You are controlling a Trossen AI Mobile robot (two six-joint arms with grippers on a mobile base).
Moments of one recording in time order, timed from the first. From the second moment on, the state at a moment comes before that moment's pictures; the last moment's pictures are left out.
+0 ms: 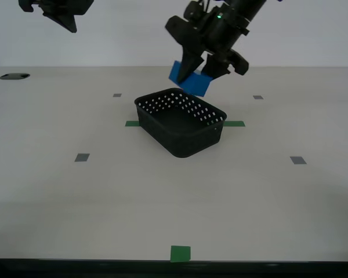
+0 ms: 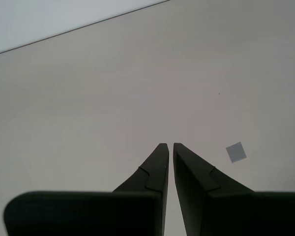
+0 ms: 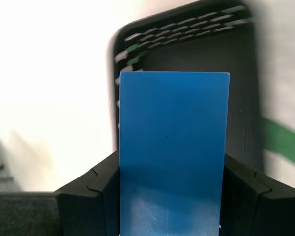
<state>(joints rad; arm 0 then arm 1) 0.58 1.98 1.43 -0.61 -0.46 0.16 0.01 2.27 2.14 -0.89 0.15 0.29</state>
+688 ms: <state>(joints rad) 0.63 1.98 1.43 -0.56 -0.39 0.11 0.01 2.27 2.14 -0.91 0.15 0.29</state>
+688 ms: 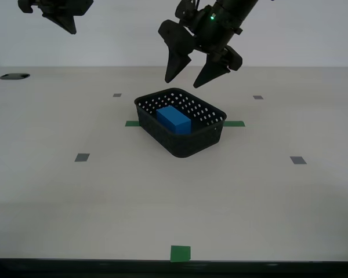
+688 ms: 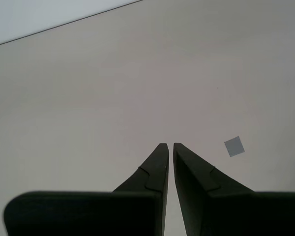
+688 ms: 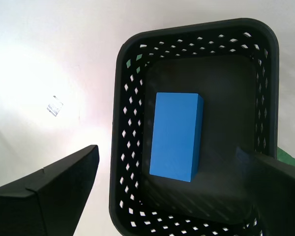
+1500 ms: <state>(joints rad) 0.63 1.98 1.43 -0.55 -0.39 0.11 0.01 2.27 2.14 -0.90 0.15 0.29</state>
